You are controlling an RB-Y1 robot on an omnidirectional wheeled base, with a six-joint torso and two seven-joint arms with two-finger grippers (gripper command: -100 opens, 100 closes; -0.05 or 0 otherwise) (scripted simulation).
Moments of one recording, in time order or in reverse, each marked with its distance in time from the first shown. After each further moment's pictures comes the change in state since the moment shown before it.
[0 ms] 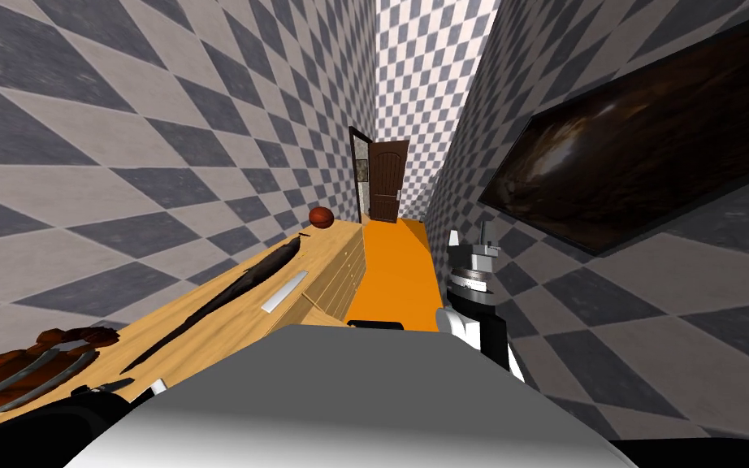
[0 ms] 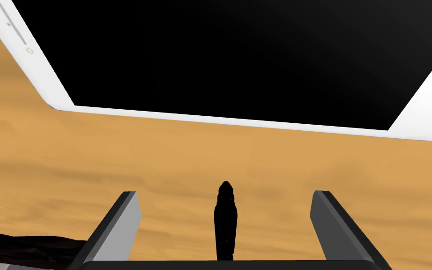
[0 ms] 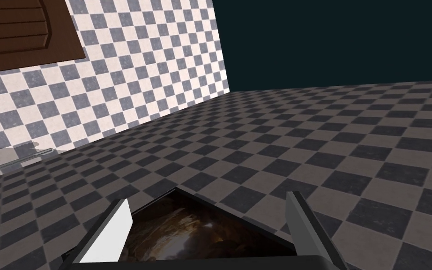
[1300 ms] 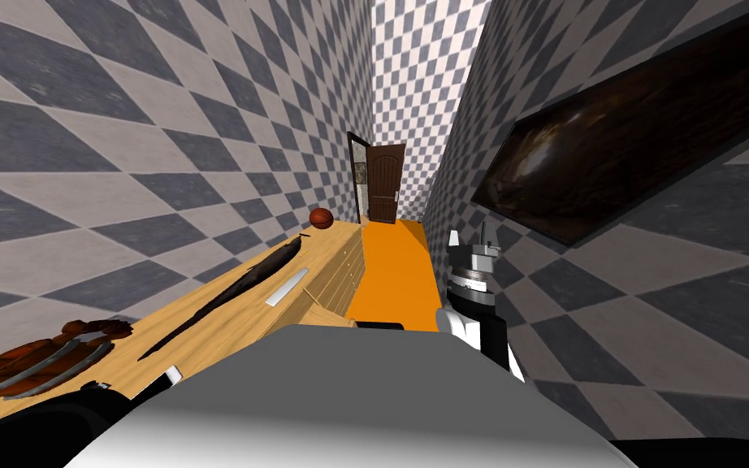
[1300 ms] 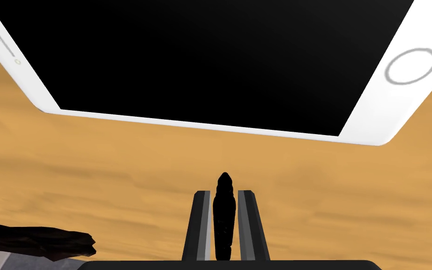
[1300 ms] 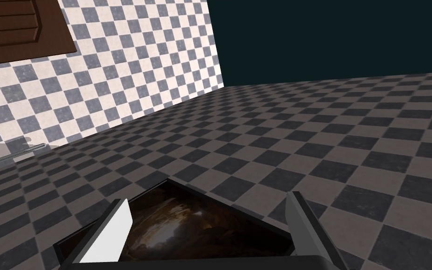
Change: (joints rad) left arm -0.068 0.018 -0.072 0.021 0.011 0.009 0.030; right arm 0.001 0.000 0.000 0.000 0.000 0.000 0.000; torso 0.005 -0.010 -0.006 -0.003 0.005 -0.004
